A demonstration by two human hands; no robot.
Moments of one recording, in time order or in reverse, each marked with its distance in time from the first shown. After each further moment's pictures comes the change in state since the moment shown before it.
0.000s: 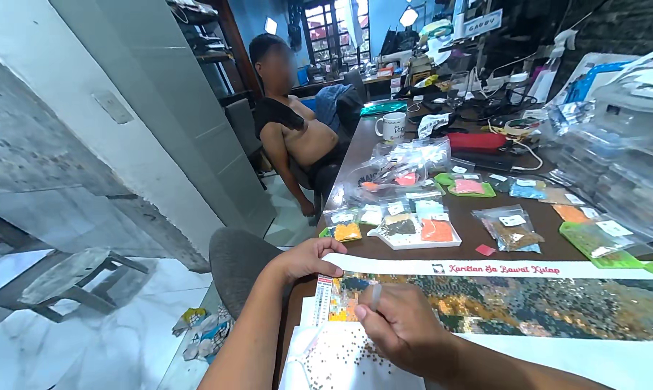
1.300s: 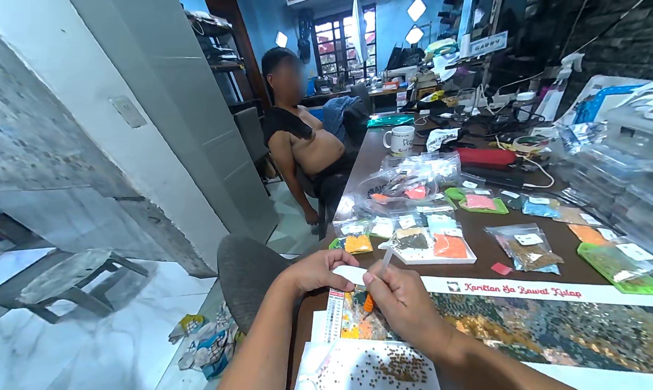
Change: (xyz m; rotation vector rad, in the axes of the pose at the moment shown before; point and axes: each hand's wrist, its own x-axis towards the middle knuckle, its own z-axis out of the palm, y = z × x) left_hand 0.000 -0.002 -0.002 -0.003 -0.002 0.021; right_hand 0.030 0.021 0.012 0.177 0.043 0.397
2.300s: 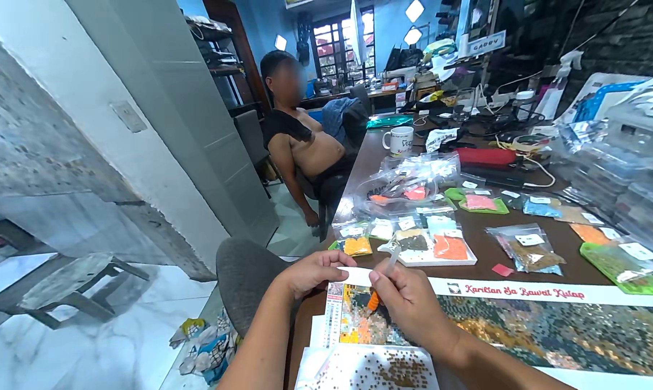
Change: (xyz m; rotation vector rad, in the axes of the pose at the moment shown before) left_hand 0.000 -0.004 -0.004 -0.123 0.021 0.024; right_hand 0.001 0.009 -0.007 0.005 0.040 -0.013
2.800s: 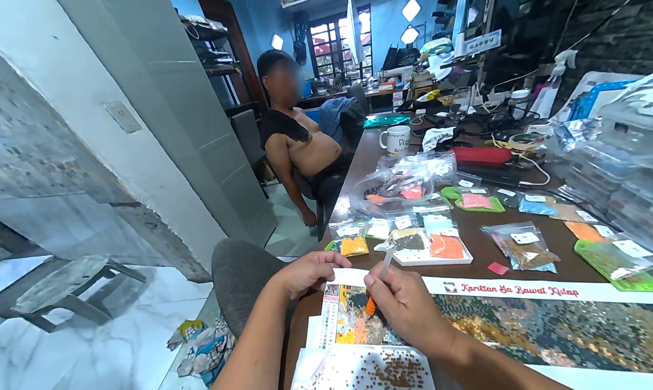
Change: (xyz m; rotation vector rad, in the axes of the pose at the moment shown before) left_hand 0.001 0.002 -0.001 0.022 0.046 -0.063; right_hand -0.003 -0.002 -0.002 -0.040 -0.038 0.033
